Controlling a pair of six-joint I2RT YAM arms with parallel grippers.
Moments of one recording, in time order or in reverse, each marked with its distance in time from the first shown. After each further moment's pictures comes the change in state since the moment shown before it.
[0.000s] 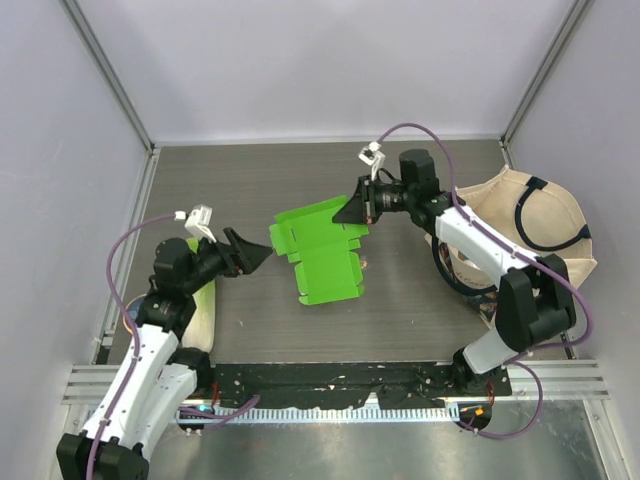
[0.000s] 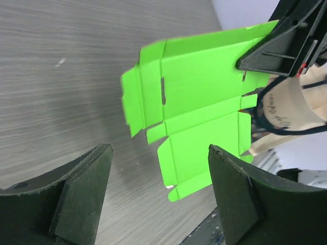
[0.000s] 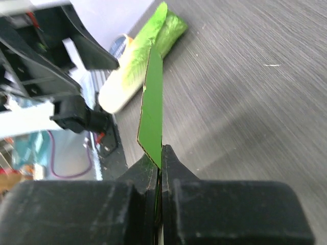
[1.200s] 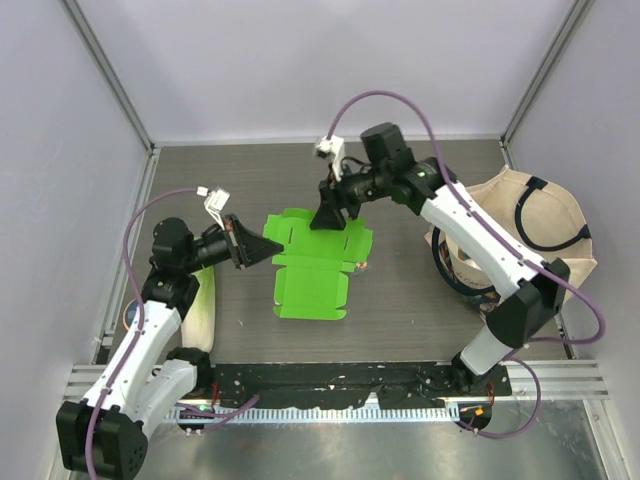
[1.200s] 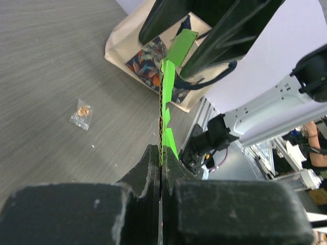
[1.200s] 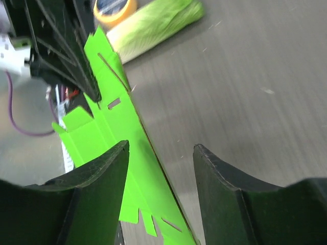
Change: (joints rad) left arm -0.008 0.135 0.038 0.362 0.460 -0.117; right arm 0.169 -0.023 0.437 -0.516 0.214 -0.349
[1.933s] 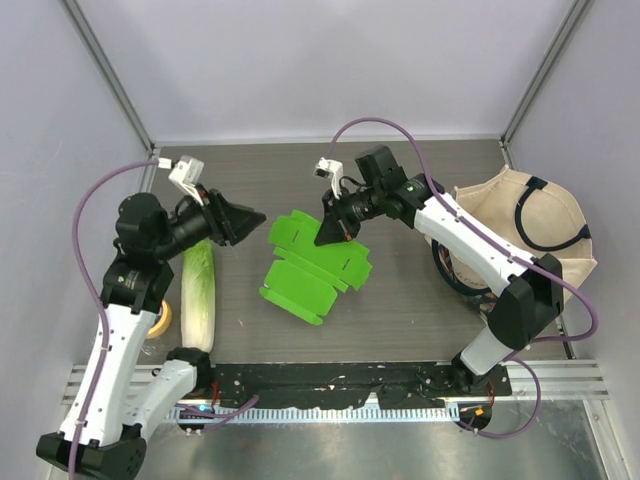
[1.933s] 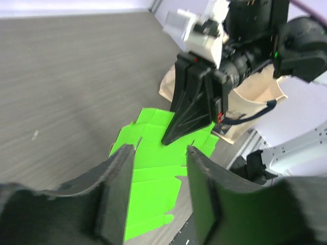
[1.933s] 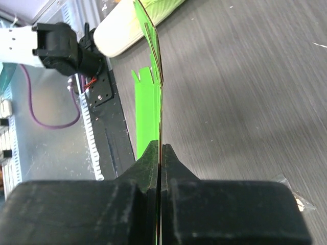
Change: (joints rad) left arm -0.004 -0.017 0.380 -0.520 -0.260 0.240; right arm 0.046 0.032 -0.163 0.003 -0.075 0.041
